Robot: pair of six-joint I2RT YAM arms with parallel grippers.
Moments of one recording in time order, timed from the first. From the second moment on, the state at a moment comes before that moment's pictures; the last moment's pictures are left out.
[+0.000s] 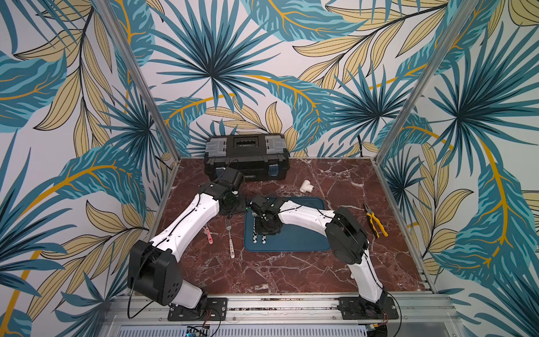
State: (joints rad) left arm -0.37 1.48 1.28 -0.93 -0.01 -0.51; right arm 0.89 2.18 1.71 -0.82 0.01 0.87
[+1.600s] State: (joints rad) left arm -0.29 1.56 0.84 -0.81 0.07 -0.72; right arm 0.51 1.34 1.00 -0.90 0.28 0.79
